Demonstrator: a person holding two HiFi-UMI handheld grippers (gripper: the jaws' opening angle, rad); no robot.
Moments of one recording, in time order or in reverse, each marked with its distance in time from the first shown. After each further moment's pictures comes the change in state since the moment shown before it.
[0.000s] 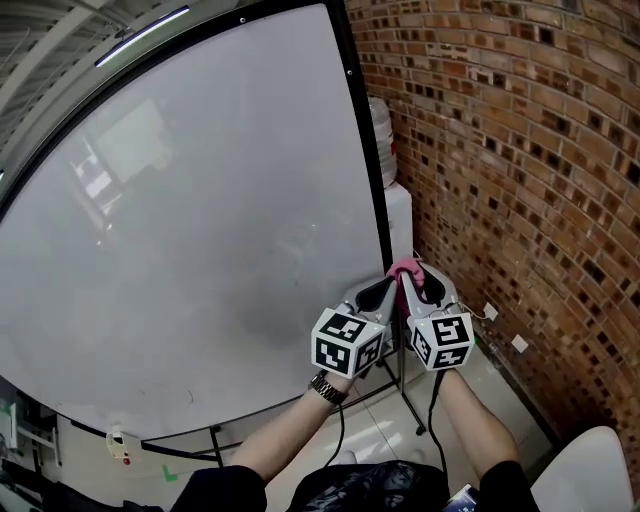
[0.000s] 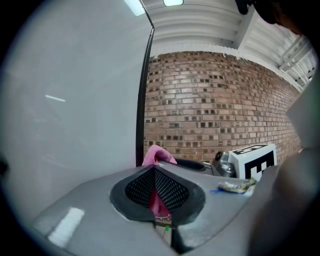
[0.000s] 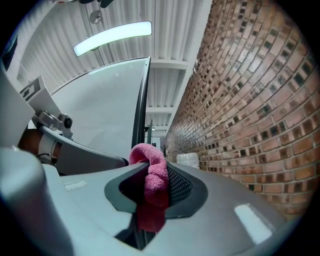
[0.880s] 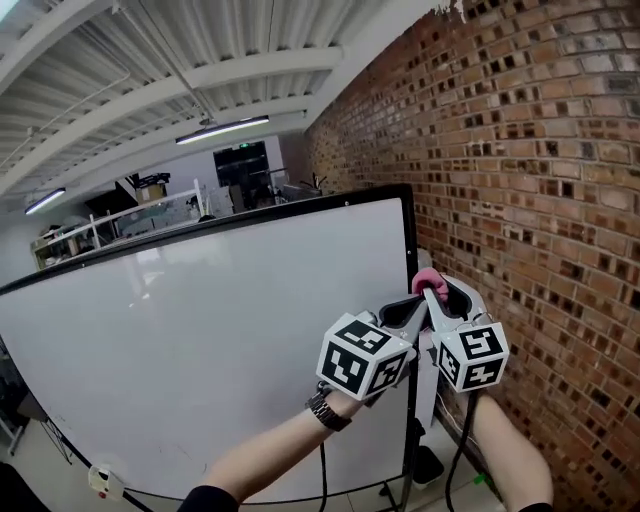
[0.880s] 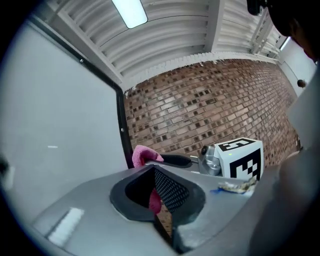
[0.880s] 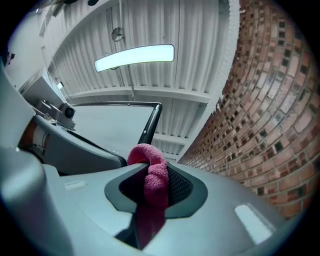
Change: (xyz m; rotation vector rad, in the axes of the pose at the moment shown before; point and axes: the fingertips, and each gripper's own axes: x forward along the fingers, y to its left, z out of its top) left arm -0.030 -0.020 0.247 0.321 -0.161 0.027; right arm 0.053 0.008 0.267 -0.219 -0.277 0.131
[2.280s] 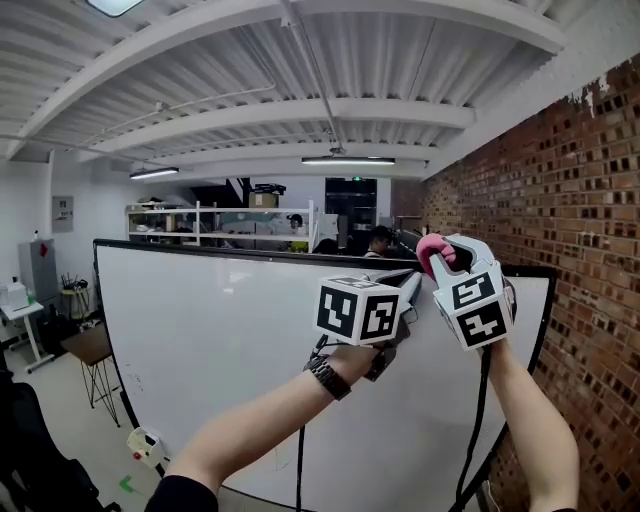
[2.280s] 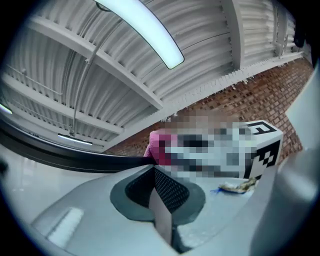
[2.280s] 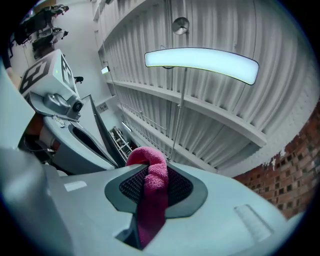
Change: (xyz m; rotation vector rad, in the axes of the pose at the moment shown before) left arm -0.274 0.168 0.129 -0.116 -0.121 0.389; right arm 0.131 0.257 0.227 -0.435 -0.038 0.278
